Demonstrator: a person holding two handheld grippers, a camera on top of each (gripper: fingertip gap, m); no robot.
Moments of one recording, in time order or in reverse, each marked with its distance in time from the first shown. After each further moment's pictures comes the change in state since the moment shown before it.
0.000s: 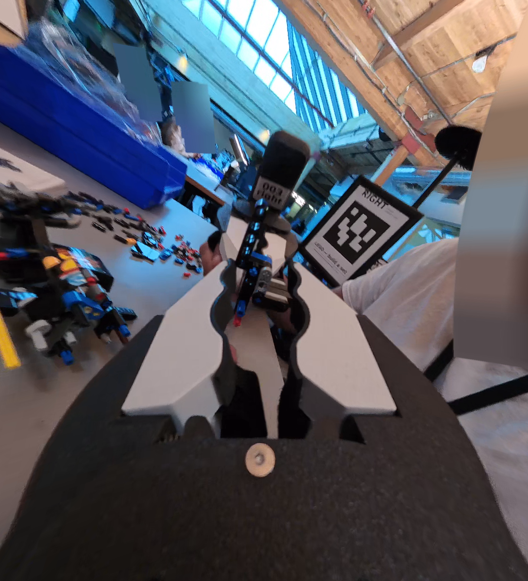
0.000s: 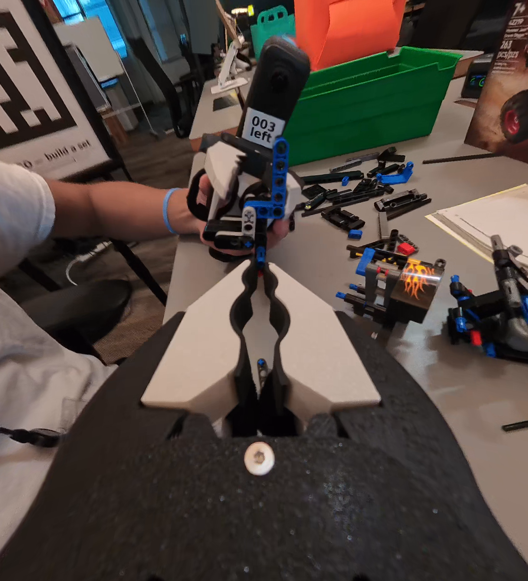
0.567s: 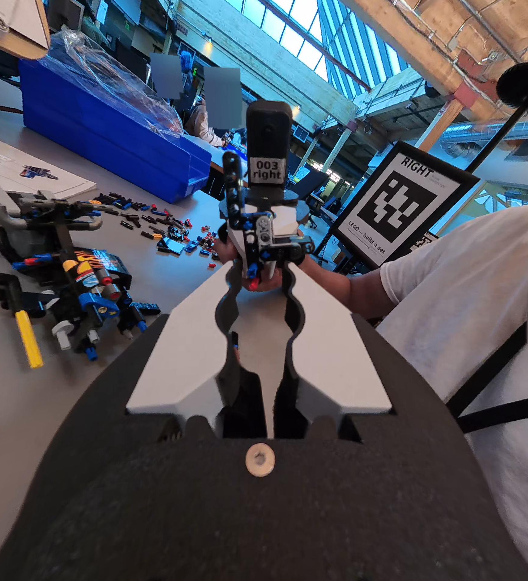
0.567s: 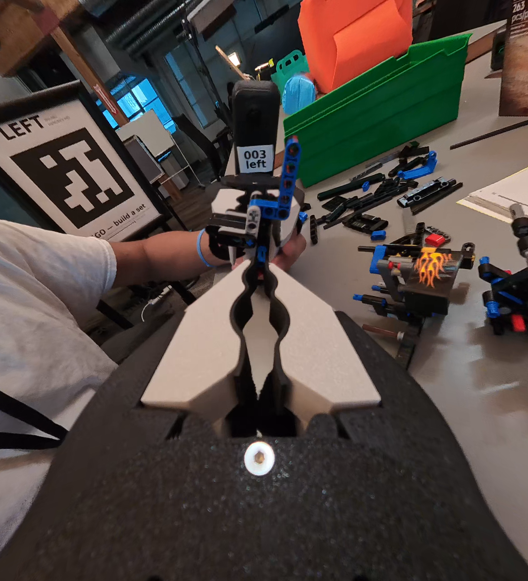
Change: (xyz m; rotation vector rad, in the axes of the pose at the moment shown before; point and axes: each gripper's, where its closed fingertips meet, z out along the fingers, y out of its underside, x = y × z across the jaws) left arm -0.008 0.012 0.007 -0.066 -0.098 0.118; right arm 0.001 -0.012 -0.007 0.098 -0.114 0.230
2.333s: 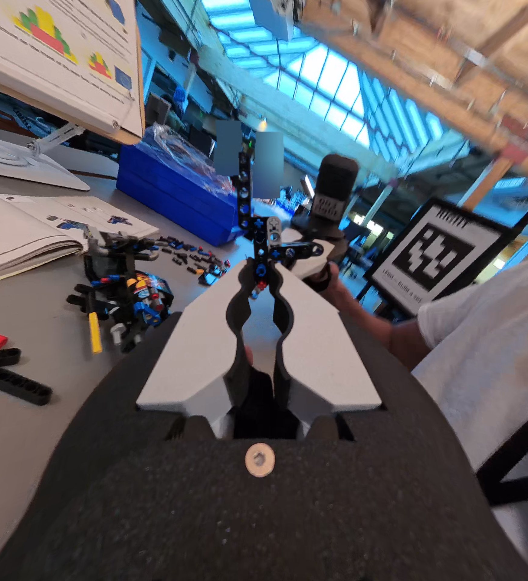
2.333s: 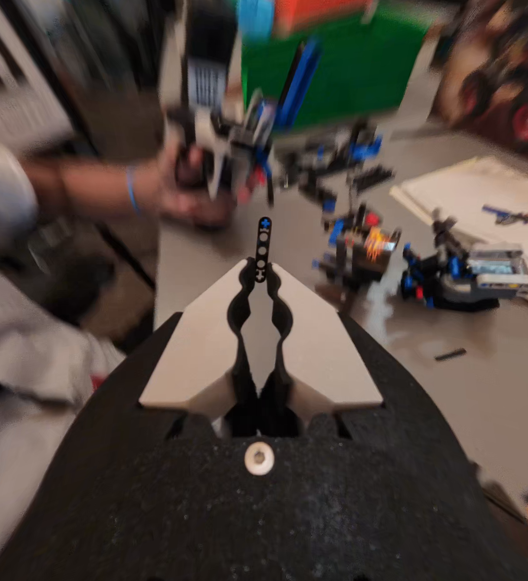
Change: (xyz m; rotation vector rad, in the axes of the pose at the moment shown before) left arm -0.006 -0.027 -0.024 0.192 -0.160 0.025; right arm 0.005 0.007 -0.030 -0.176 0.215 -0.235
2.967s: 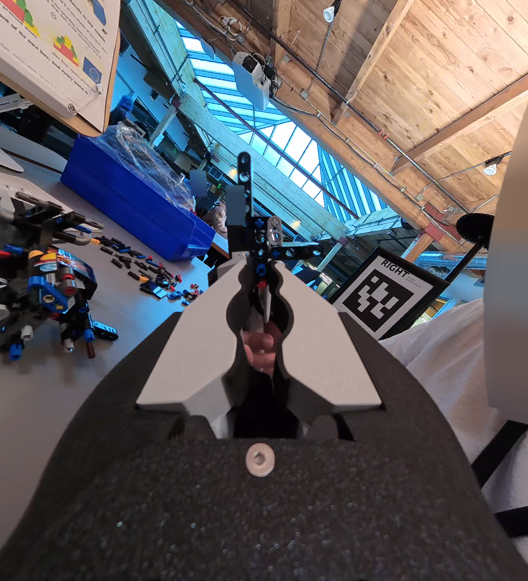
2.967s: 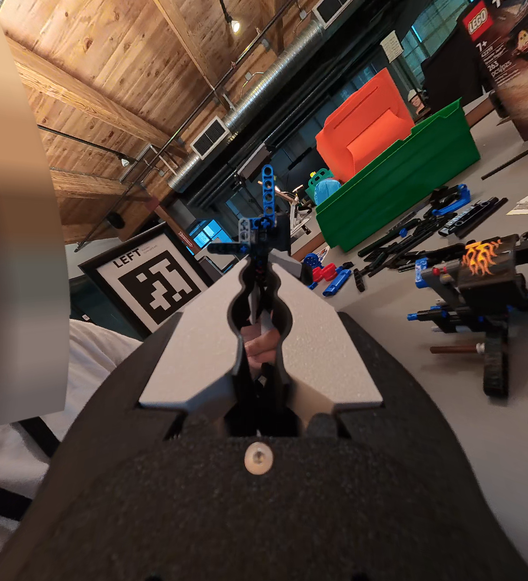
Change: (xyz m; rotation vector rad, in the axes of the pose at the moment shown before) left arm 0.028 0.016 0.020 0.147 0.095 -0.182; right arm -0.016 -0.036 0.012 0.527 -0.326 0.522
